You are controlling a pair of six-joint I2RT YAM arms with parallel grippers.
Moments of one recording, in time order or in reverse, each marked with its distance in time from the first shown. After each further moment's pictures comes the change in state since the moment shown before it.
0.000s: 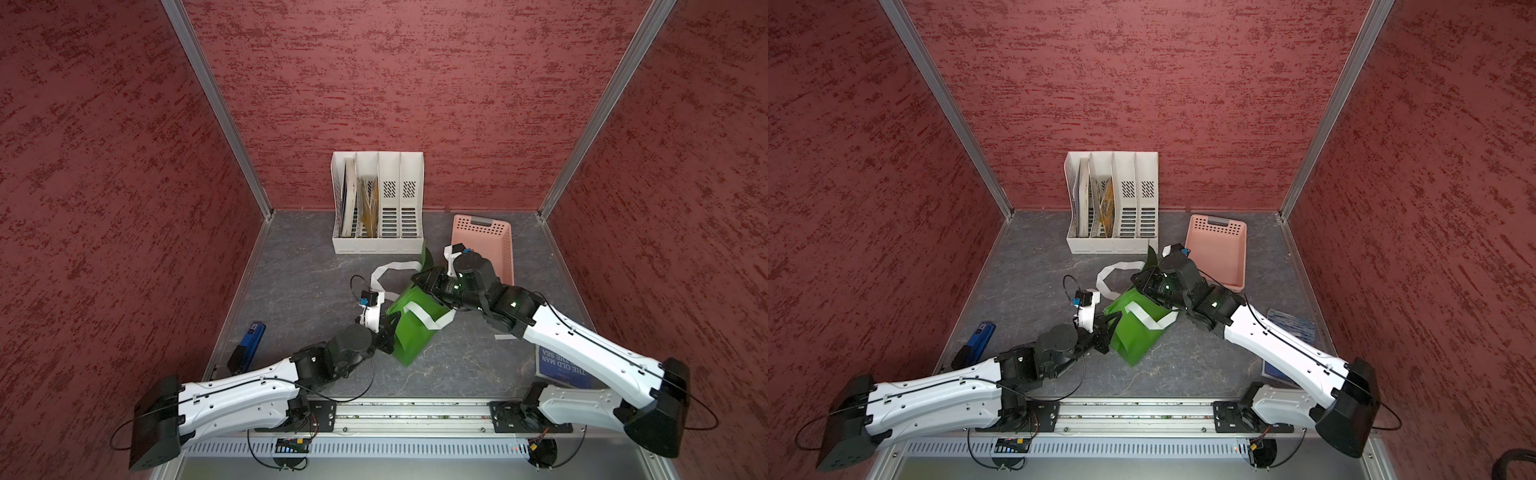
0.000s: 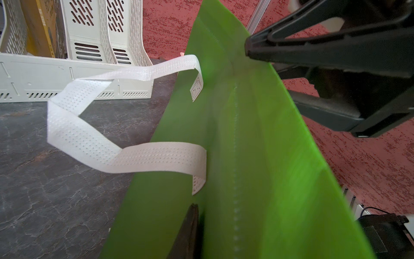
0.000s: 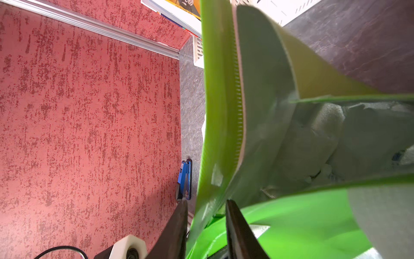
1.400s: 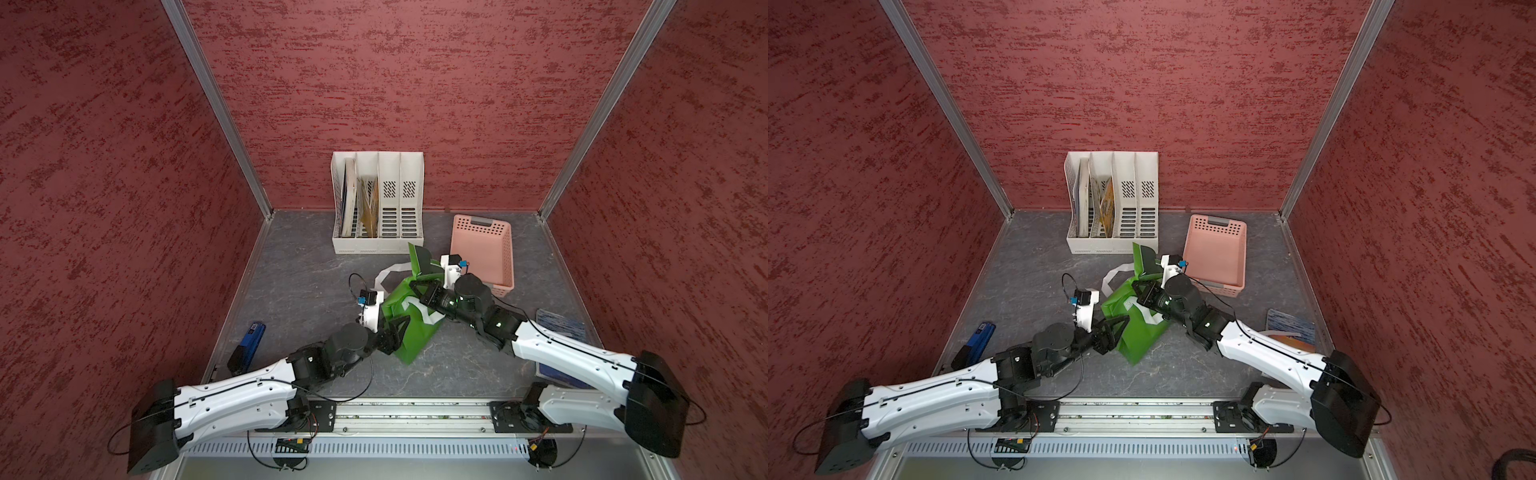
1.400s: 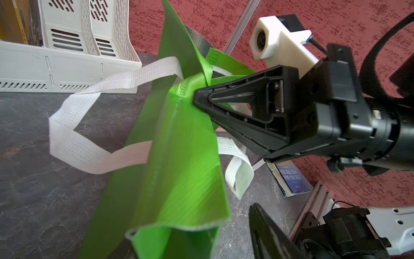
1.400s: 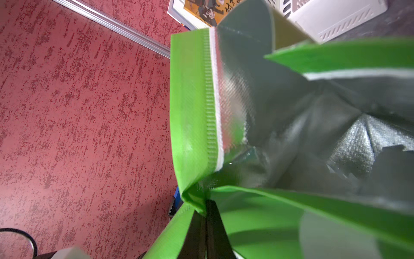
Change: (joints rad) left arm 0.017 -0.031 0.000 0.001 0.084 -0.046; right arm 0.010 0.000 -0.344 0.561 0.055 -0.114
